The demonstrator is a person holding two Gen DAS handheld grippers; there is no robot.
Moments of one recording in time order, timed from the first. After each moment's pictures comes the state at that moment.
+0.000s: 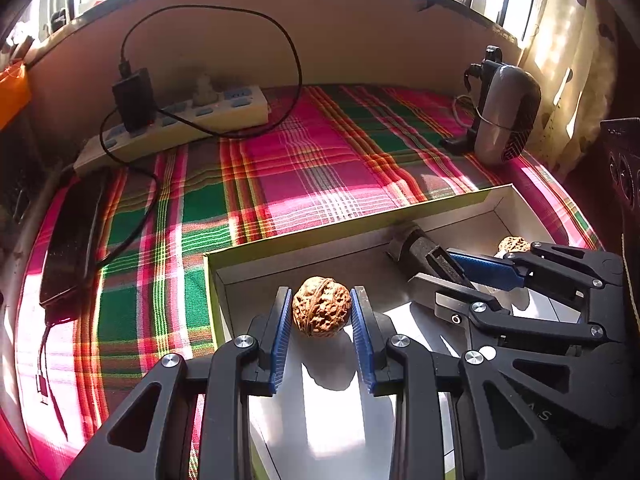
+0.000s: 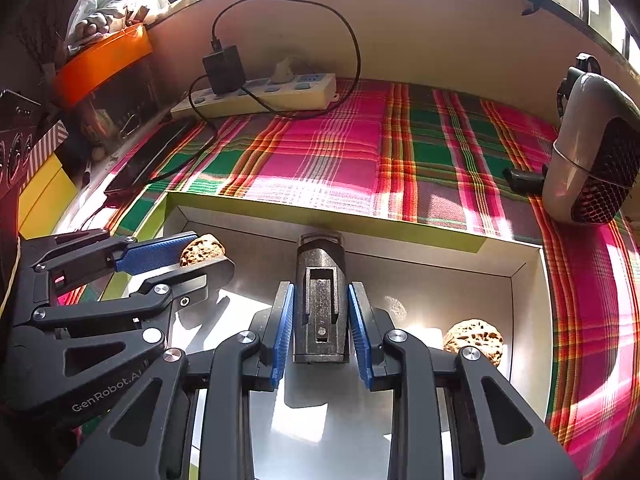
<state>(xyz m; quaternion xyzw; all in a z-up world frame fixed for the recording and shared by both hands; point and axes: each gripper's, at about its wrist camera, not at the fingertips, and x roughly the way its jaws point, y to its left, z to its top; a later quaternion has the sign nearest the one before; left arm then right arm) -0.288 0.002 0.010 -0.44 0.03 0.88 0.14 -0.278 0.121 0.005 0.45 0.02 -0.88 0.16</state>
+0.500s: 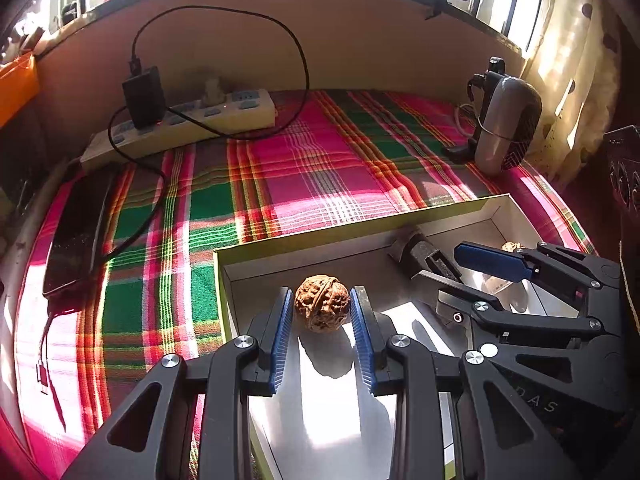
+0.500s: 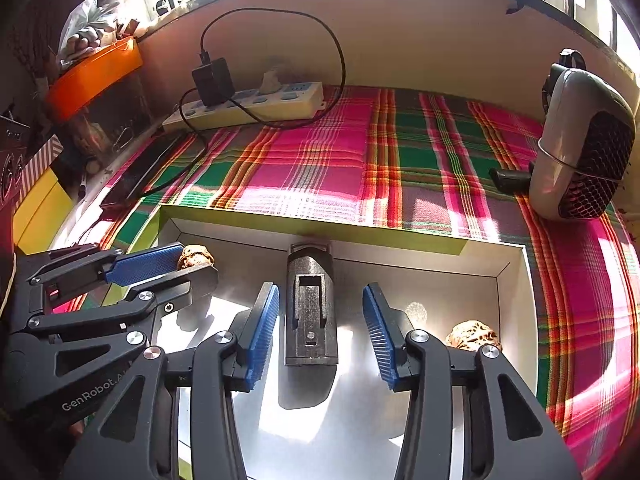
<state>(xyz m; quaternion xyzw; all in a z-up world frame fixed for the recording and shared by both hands) -0.283 -0.004 0.016 -0.44 0.01 0.89 0.14 -0.278 0.128 0.011 0.44 0.00 -0.89 0.14</state>
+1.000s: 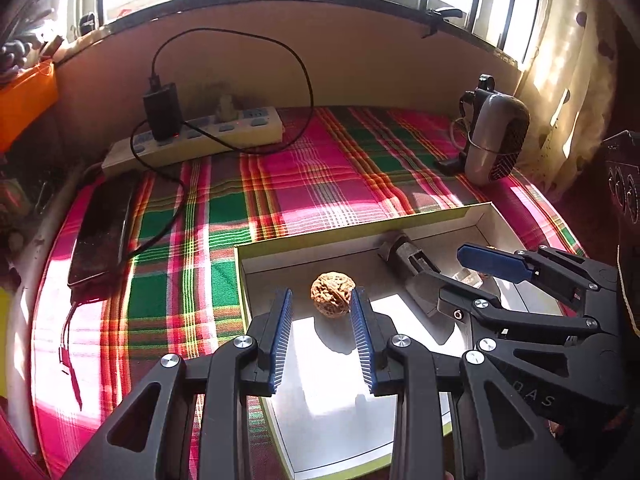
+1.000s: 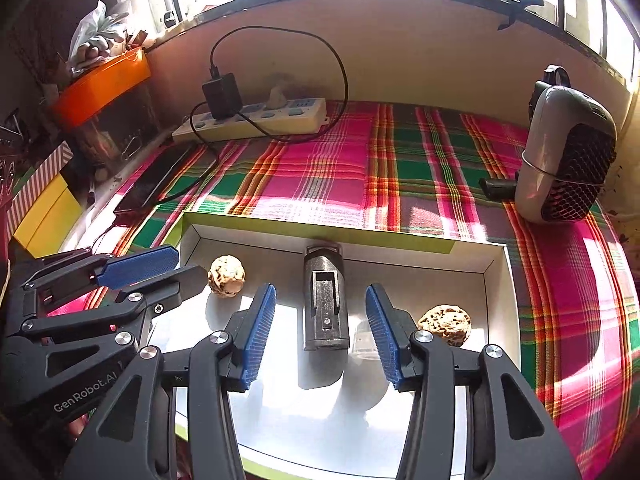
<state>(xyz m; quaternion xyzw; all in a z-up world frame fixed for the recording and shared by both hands) -0.257 -0.010 0.037 -0.42 0.01 0.90 0.13 -0.256 0.126 0.030 0.42 0.00 -0.90 0.14</state>
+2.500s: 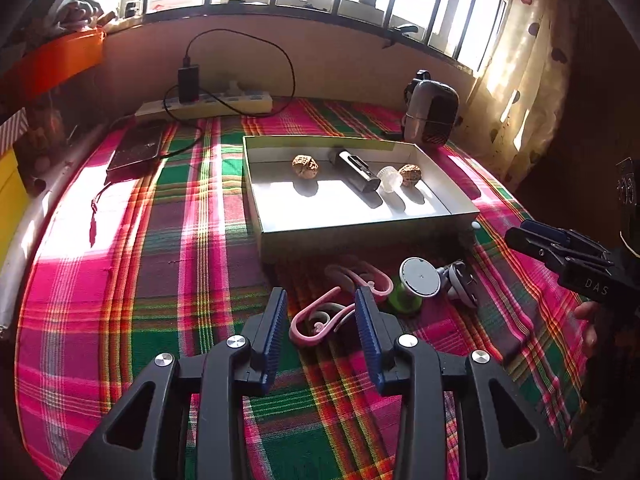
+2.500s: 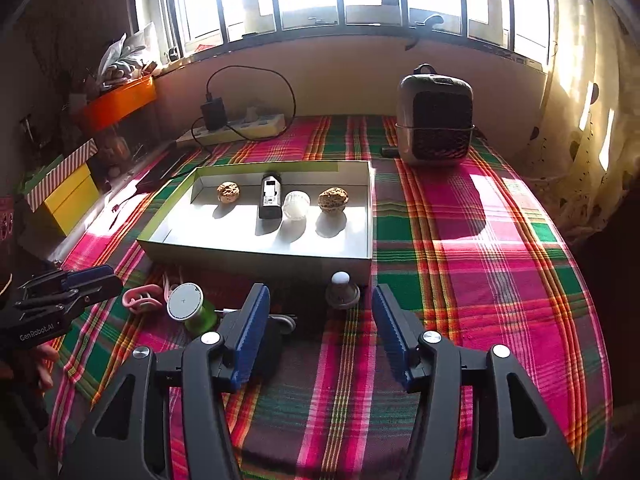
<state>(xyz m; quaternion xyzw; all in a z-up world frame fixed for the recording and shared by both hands) -0.104 -0.037 0.028 -0.39 -0.03 0.90 0.17 -0.093 0.207 0.048 0.37 -0.01 -0.93 0.09</state>
